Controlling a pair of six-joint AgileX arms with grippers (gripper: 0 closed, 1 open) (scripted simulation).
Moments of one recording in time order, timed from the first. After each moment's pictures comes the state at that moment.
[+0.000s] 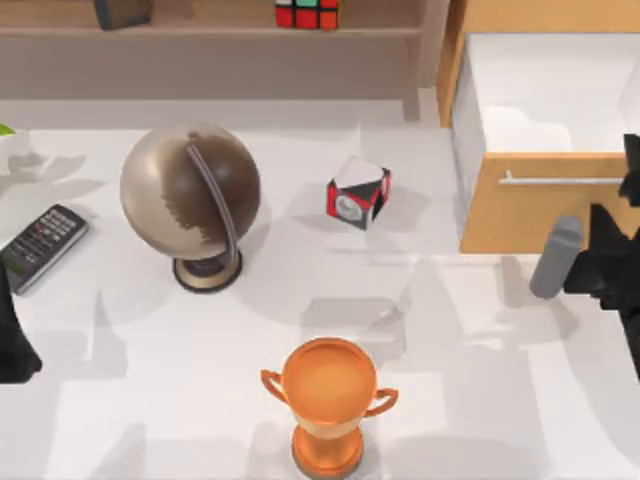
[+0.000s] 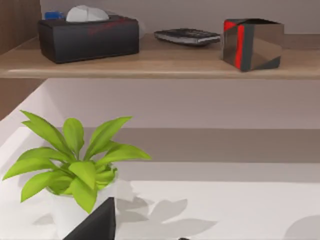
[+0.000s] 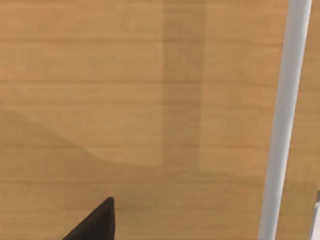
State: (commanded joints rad) left arm 0.00 0.00 0.00 0.00 0.00 0.00; right arm 0.31 1.99 0.31 1.68 0.34 -1.56
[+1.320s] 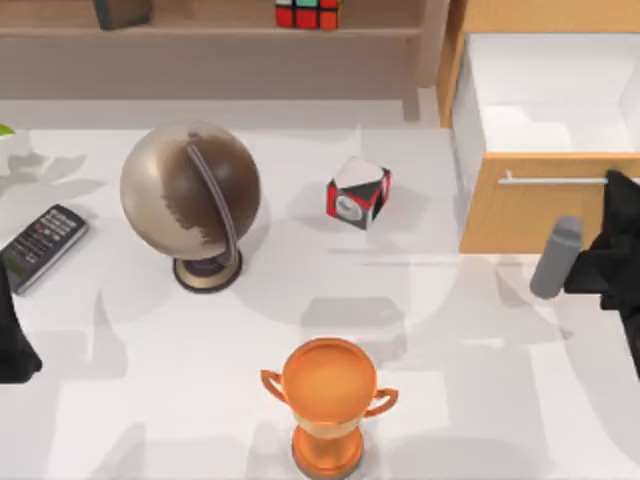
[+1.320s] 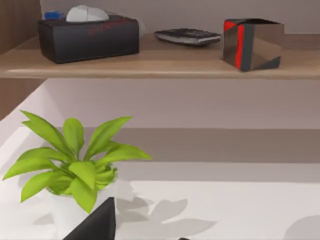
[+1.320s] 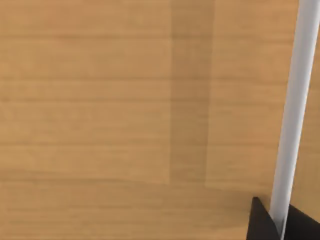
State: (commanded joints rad) left arm 0.00 0.00 0.00 0.00 0.00 0.00; right arm 0.31 1.99 0.31 1.68 0.34 -1.56
